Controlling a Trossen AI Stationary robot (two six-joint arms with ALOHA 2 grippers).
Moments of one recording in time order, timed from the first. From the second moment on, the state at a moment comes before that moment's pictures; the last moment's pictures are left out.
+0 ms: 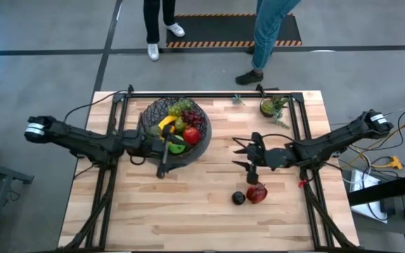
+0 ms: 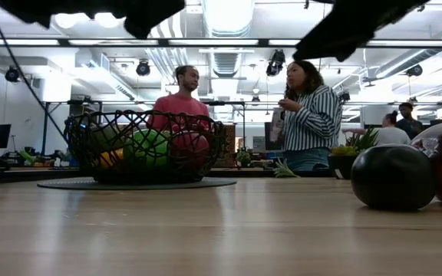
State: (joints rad) left arm -0.12 1.05 0.58 0.50 -0.02 0.06; right arm 0.30 1.15 0.70 -0.04 0.44 0.14
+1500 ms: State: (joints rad) left arm -0.35 2.17 1.39 0.39 -0.28 -0.03; right arm 0.27 0.86 0.17 0.91 0.20 -0.31
